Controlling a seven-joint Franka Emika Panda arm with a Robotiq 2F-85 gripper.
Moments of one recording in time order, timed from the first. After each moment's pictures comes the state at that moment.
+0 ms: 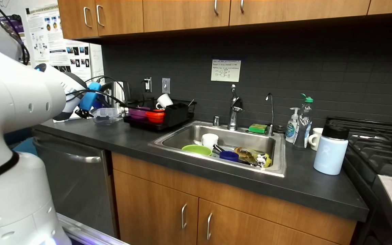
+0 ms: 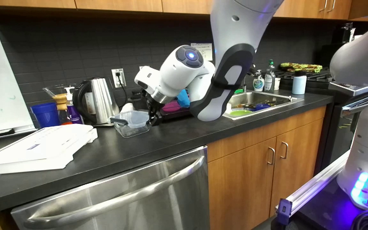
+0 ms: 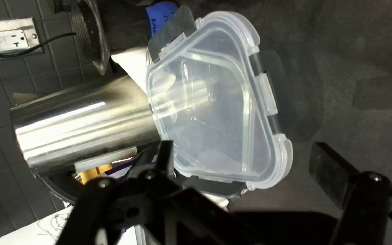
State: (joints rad) arm -1.34 -0.82 1.91 -2.26 -0.33 3.45 -0.23
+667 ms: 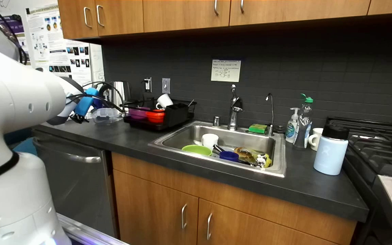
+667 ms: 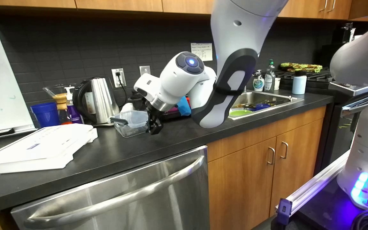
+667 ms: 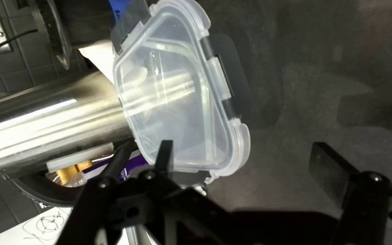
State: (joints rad) arm -1.34 -0.82 1.96 -2.26 -0.32 3.45 -0.18
